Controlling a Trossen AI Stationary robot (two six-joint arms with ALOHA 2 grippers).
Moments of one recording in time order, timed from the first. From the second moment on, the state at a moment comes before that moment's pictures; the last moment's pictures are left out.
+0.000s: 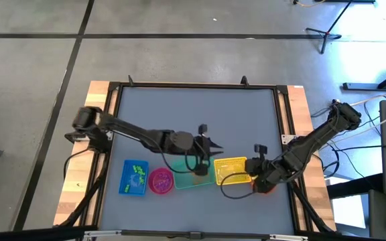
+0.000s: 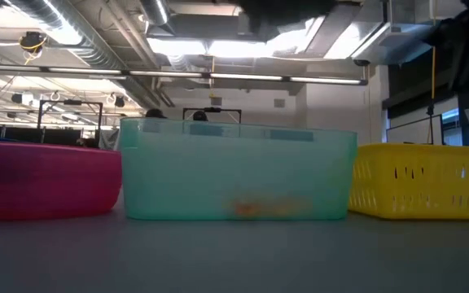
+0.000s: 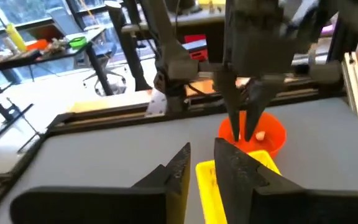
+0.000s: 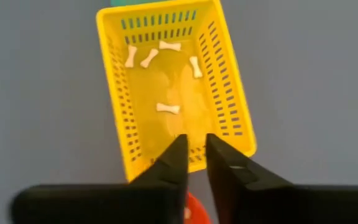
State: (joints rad) left arm -0.17 1.80 1.26 0.30 -0.24 0.11; right arm 0.69 1.30 0.97 -0.93 0.38 0.69
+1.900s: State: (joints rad) left arm -0.45 0.17 0.24 -0.21 -0.68 -0.12; right arm 0.42 0.28 0.48 -0.42 0.46 0.28
